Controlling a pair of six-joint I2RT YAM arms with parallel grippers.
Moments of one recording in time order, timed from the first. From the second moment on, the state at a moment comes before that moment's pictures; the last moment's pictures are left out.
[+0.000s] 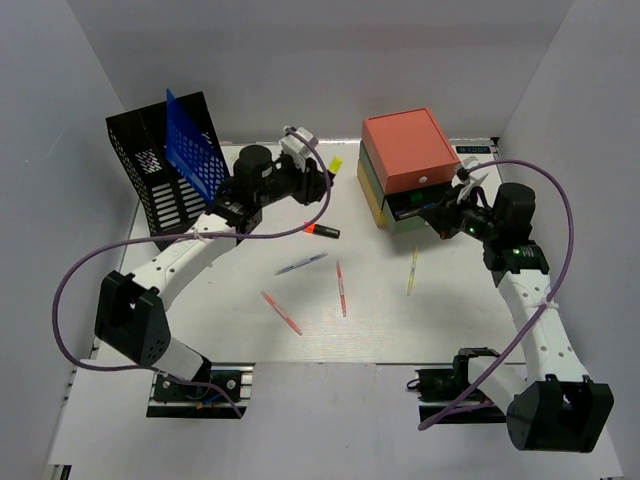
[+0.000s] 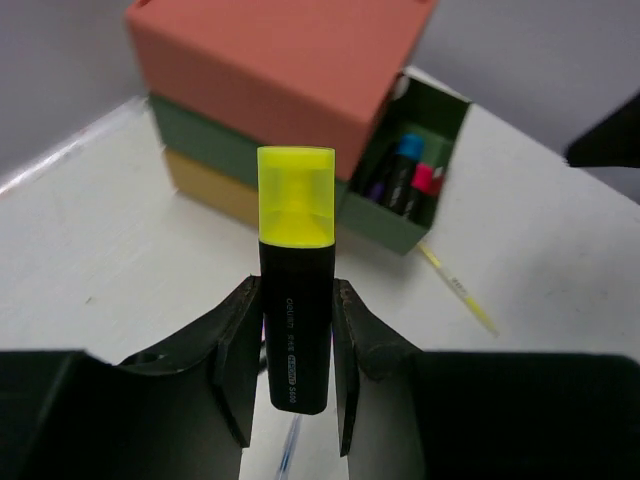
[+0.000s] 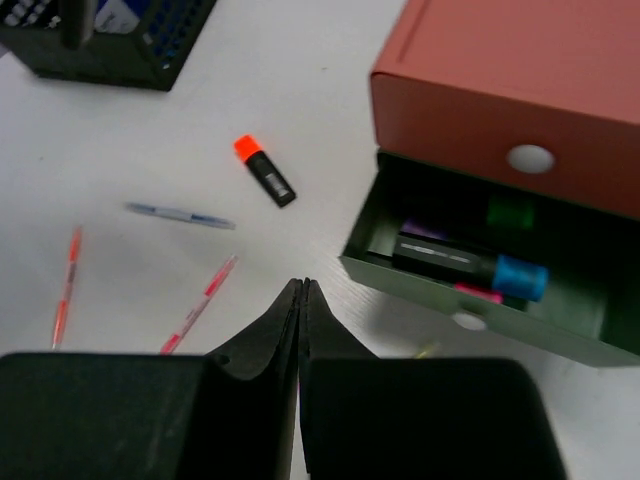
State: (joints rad) left arm -0.52 1.50 1.23 0.06 0.36 -0.05; right arm 0.03 1.00 0.87 -0.21 -0.75 -0.07
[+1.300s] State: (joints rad) left arm -0.84 2.21 1.80 0.28 0.35 0.06; right arm -0.22 0.98 0.82 -0.16 -0.95 0.02
